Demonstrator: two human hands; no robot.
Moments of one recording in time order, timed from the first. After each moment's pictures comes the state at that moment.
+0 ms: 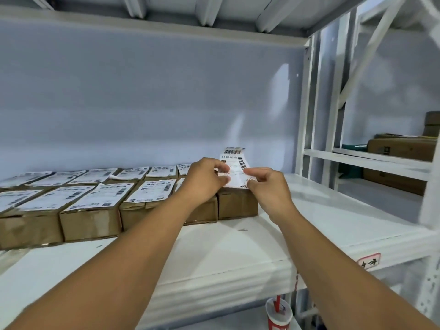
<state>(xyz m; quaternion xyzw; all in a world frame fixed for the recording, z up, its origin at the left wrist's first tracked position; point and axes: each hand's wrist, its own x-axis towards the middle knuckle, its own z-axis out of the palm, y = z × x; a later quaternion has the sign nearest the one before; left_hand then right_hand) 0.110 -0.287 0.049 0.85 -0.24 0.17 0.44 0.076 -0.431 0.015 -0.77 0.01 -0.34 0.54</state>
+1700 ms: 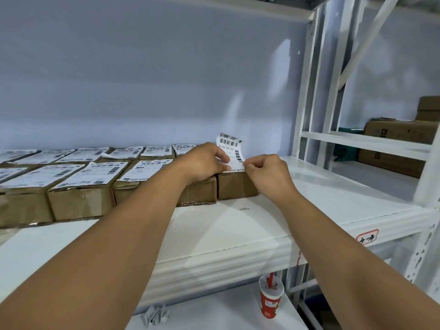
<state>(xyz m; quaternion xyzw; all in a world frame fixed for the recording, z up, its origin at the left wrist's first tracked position) 0.121 -0.276 0.049 0.90 -0.27 0.06 0.33 0.064 -0.423 0.015 -0.86 0.07 -0.33 0.39</state>
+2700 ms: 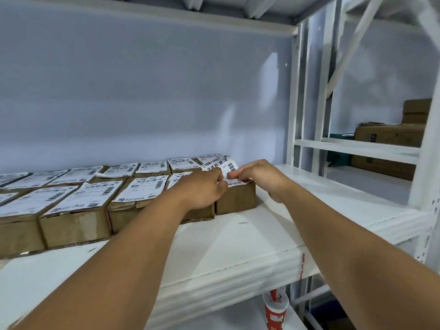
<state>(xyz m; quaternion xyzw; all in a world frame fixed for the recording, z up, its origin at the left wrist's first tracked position) 0.117 -0.274 0.038 0.94 -0.31 0.09 0.13 0.090 -0.441 0.032 -0.82 -0.01 -0.14 0.56</state>
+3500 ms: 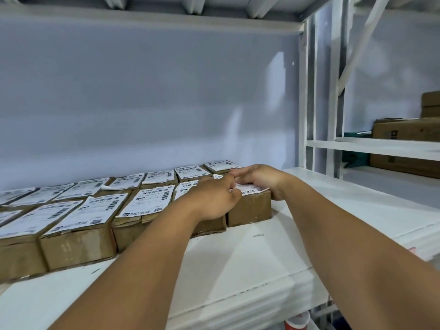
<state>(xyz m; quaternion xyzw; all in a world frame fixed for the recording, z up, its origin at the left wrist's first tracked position) 0.113 -0.278 0.045 0.94 -0.31 0.04 0.15 0.149 -0.453 0.030 -0.82 -0.03 -0.03 0.57</state>
